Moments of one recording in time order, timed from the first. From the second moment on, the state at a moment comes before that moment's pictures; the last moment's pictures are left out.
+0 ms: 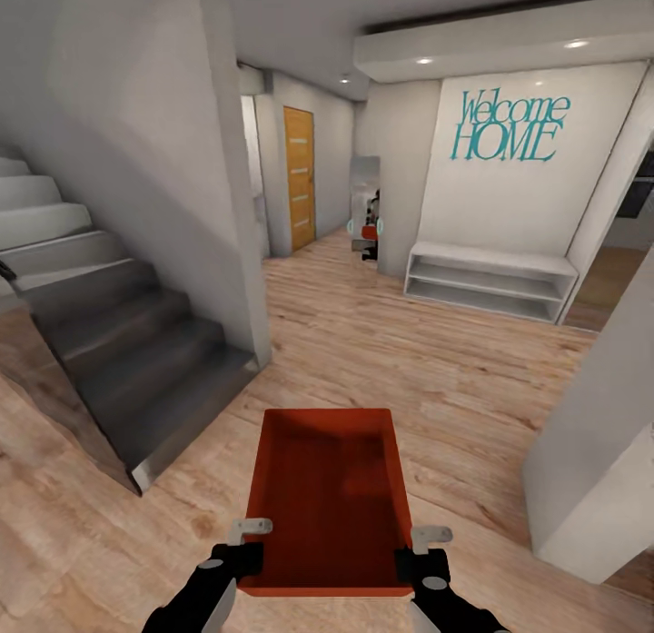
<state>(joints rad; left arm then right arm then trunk) -0.44 -0.10 -0.01 -0.51 0.01 0.17 0.07 -0.52 0.05 0.62 -0.28 -0.51 -0.08 -0.35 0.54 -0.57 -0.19</state>
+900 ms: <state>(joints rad) -0.44 -0.10 -0.01 -0.51 0.01 0.17 0.07 -0.52 0.05 0.62 -0.28 -0.51 -0.08 -0.35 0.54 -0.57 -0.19</state>
